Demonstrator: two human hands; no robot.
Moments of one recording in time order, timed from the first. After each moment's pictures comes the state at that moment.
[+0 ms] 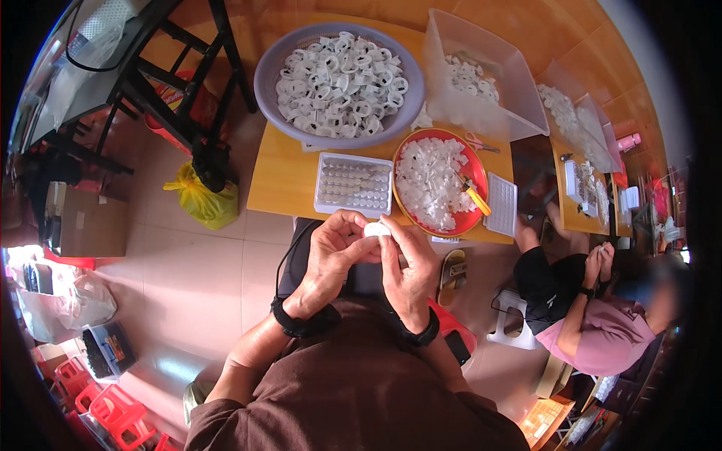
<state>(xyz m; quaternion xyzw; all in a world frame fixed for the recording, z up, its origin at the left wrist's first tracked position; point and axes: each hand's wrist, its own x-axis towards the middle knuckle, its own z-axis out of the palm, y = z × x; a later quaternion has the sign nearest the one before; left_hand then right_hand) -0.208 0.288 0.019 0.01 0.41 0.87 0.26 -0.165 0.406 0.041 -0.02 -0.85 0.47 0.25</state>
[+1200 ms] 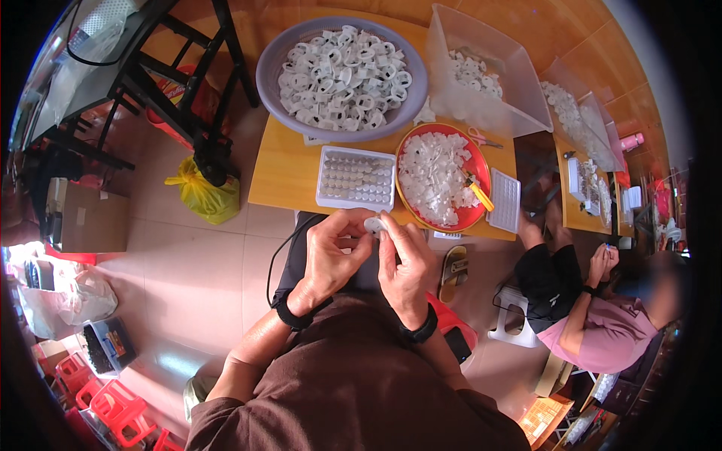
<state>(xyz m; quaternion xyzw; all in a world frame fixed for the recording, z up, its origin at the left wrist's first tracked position) -0.206 0.287 0.013 0.11 0.65 0.75 0.11 -0.164 0.405 0.033 0.01 -0.88 0.38 0.28</state>
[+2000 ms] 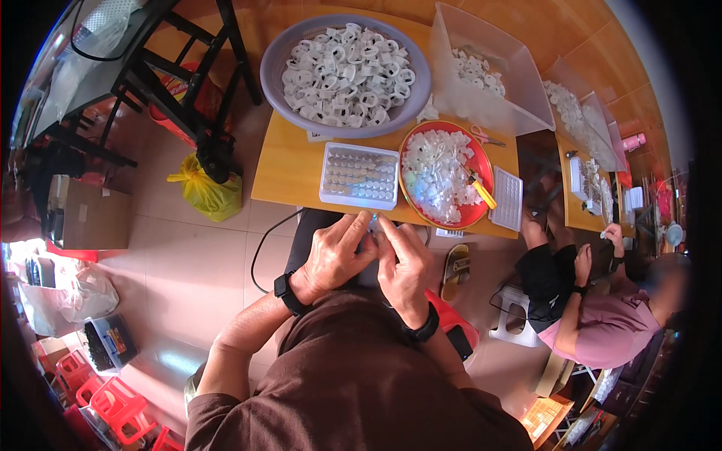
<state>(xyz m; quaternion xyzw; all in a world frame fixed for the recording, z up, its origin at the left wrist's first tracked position) -0.208 0.279 -0.002 0.32 0.81 0.47 -0.13 -0.158 0.402 0.025 0.03 -0.87 0.41 0.26</state>
